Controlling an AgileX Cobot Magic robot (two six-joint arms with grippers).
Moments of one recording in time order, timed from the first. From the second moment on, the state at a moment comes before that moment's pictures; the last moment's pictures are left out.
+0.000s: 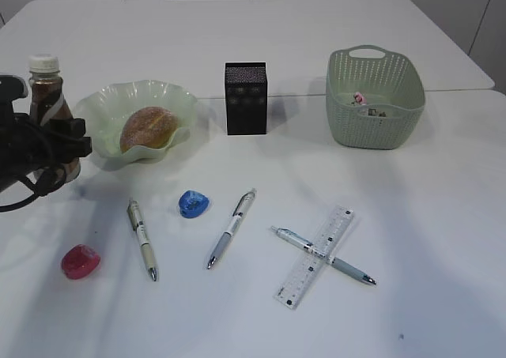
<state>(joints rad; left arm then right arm) -0.19 1.84 -0.67 -0.16 -0.81 0.02 -0.06 1.72 -1.75 0.78 1.24 -0.74</state>
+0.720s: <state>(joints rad) -0.19 2.06 -0.67 -0.15 -1.09 0.02 -0.06 1.72 -1.75 0.70 1.11 -0.84</state>
